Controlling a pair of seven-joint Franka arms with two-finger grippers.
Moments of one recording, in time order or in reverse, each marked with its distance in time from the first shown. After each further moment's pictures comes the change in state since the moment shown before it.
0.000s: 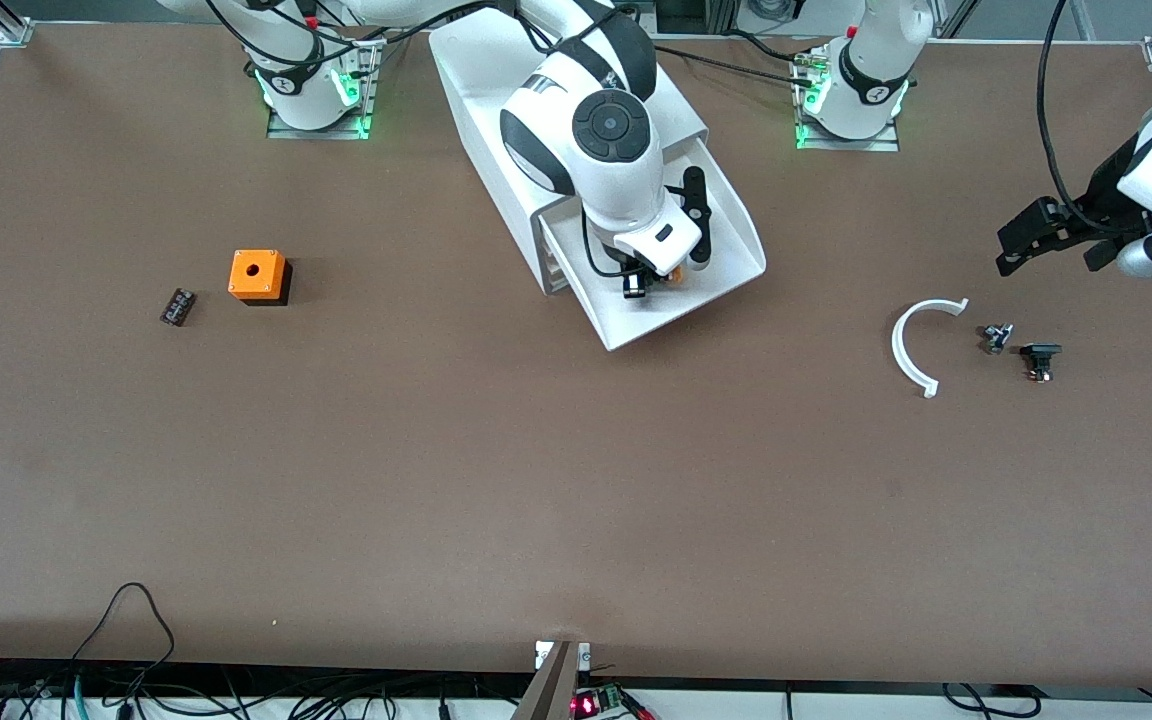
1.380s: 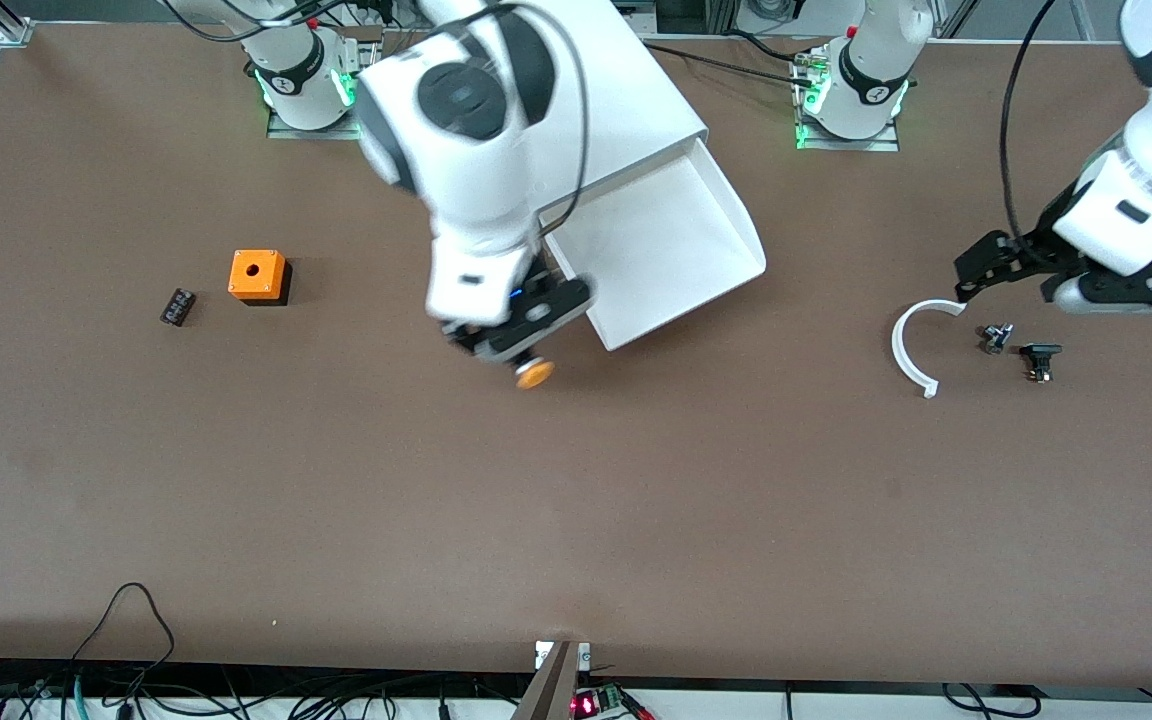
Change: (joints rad) left arm -0.009 0.079 -0.063 -0.002 -0.001 0.079 -0.023; right arm -0.126 -0.179 -0.206 -0.075 -0.139 -0.063 0.857
